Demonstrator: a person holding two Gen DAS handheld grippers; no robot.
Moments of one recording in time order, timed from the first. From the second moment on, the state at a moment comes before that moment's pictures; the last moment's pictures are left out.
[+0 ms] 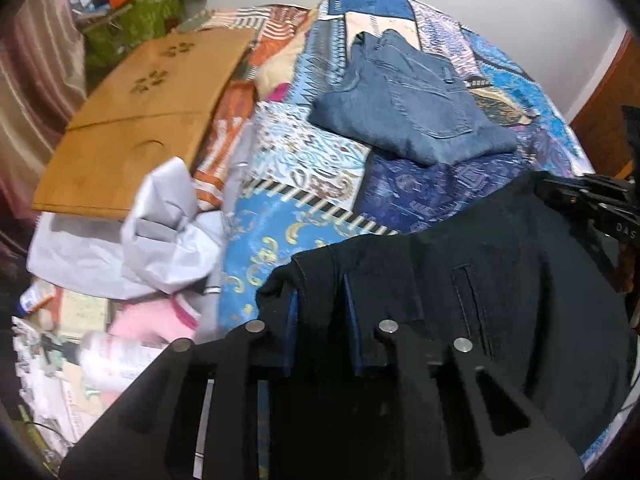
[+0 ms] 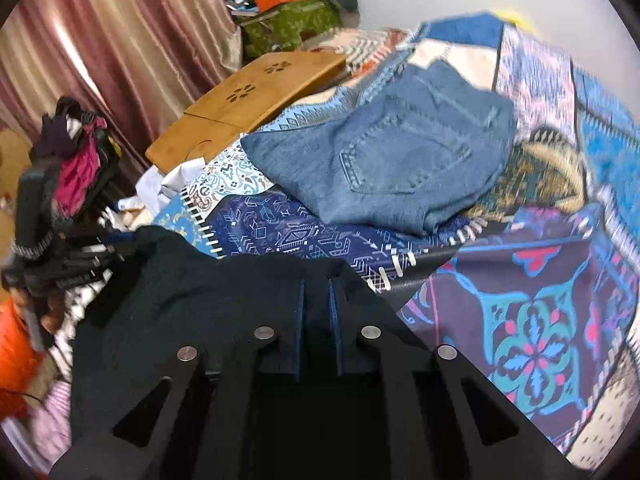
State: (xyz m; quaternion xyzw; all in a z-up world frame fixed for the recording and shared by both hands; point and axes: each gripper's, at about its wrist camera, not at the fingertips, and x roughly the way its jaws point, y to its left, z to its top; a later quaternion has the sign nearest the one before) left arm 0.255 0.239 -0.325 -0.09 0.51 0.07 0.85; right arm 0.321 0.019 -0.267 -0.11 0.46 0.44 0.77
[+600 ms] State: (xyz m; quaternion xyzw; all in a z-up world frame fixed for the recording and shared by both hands) left arm 0.185 0.177 -0.243 0.00 0.47 0.04 0.88; right arm 0.256 -0.041 -0.205 -0.09 0.44 0.41 0.80
